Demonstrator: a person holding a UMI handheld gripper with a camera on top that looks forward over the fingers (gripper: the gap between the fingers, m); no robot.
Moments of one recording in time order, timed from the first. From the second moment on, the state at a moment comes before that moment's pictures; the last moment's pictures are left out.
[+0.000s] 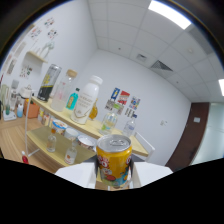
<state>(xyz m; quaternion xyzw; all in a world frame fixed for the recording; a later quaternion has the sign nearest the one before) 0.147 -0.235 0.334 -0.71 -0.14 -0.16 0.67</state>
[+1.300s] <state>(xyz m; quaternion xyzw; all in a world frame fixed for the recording) 0.276 -0.223 0.040 -0.85 0.04 0.01 0.52</state>
